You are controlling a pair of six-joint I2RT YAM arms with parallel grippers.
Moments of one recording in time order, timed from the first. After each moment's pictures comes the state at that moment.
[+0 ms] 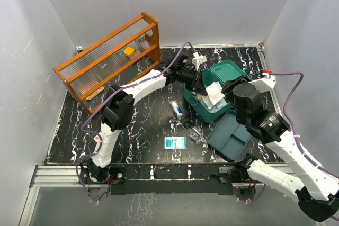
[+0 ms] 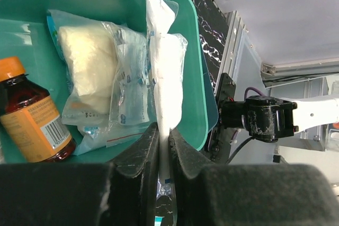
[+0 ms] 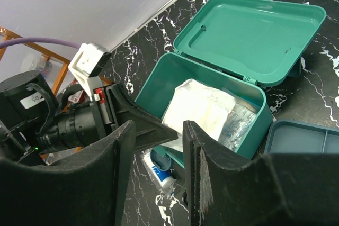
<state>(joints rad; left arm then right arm) -0.71 2.20 1.86 -0.33 0.84 -0.39 0.65 0.80 1.03 -0.61 0.78 0.87</state>
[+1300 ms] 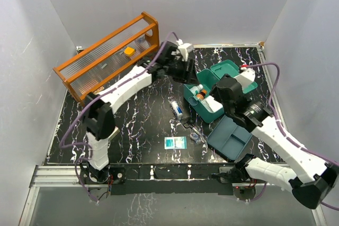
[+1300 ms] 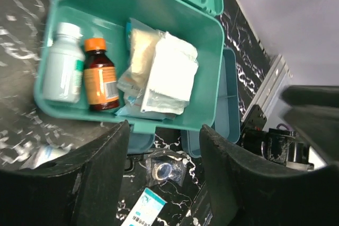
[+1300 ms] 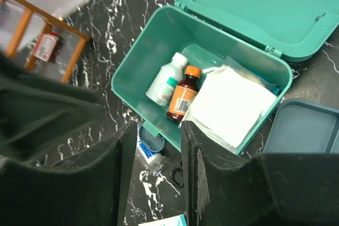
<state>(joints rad) -0.70 1.99 1.85 -0.54 0.49 -0.38 0.65 0.95 1.03 -0.61 0.65 0.87</state>
